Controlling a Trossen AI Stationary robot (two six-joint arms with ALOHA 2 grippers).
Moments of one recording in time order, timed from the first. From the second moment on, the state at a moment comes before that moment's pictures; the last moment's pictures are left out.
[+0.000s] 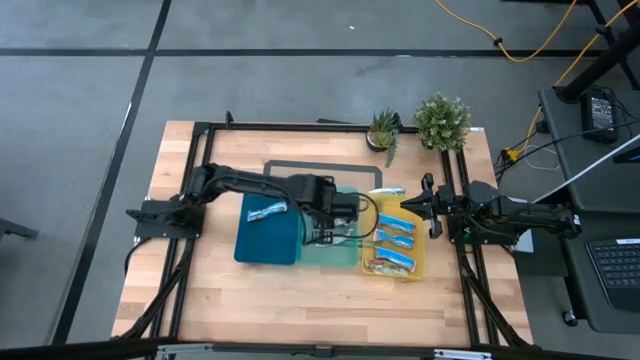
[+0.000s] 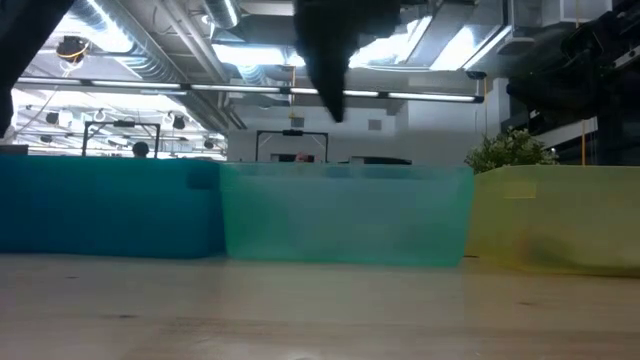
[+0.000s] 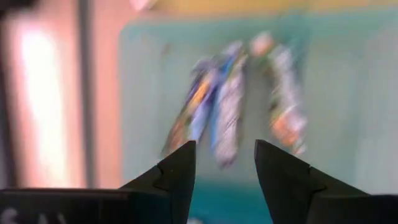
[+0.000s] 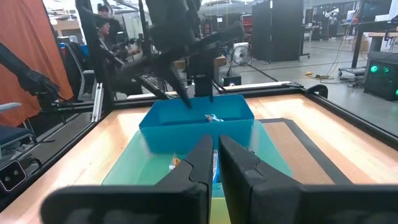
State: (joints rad) left arm -0.08 2.11 2.02 -1.24 -0.26 -0.06; right arm -0.08 0.02 0.01 0.04 -0.10 0.10
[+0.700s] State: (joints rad) left arm -0.09 2.16 1.81 -0.81 -0.07 0.00; right arm -0.08 0.02 0.01 0.04 -0.10 0.10
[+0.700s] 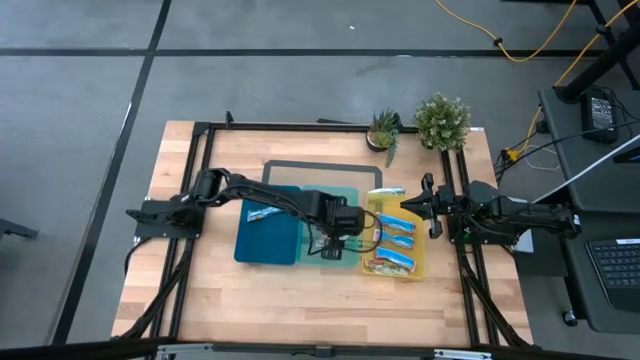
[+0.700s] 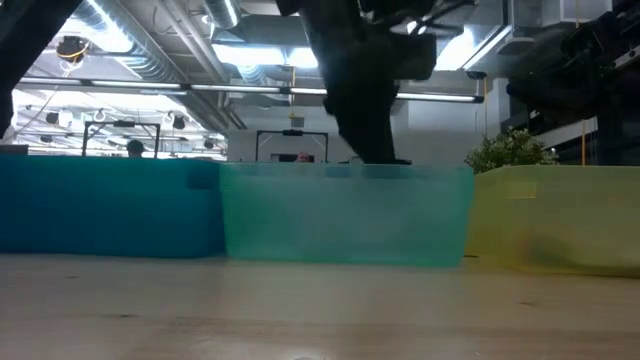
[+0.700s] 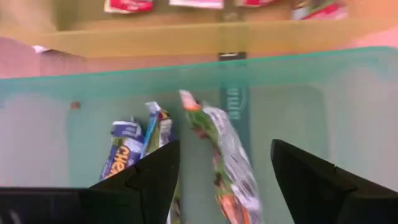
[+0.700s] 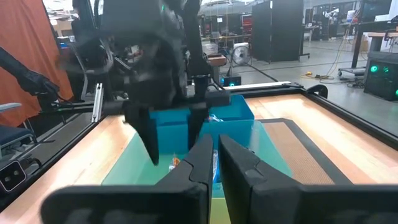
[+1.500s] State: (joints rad) left arm -0.10 2.23 1.70 -0.74 -0.06 -0.03; right arm -0.08 0.02 0.01 0.04 -0.10 0.10
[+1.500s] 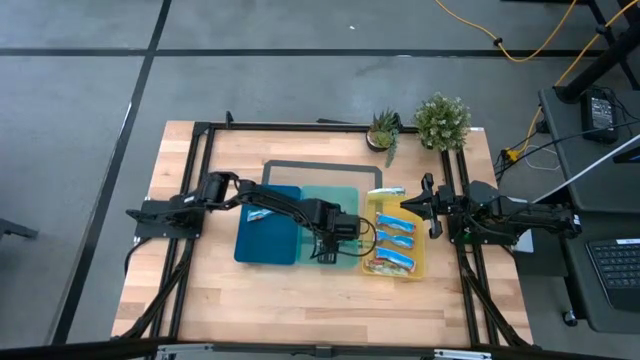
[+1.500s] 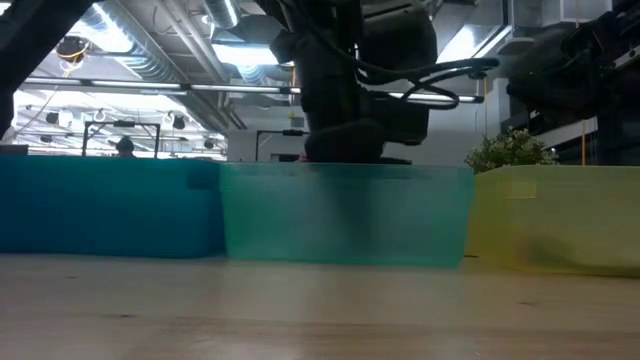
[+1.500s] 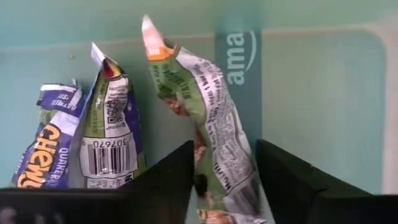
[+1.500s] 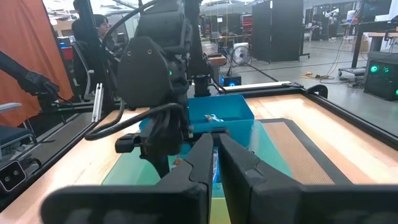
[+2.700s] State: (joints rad) left arm 0.11 1.43 1.70 -1.19 -0.03 0.29; right arm -0.08 0.02 0.01 0.04 -0.10 0.10
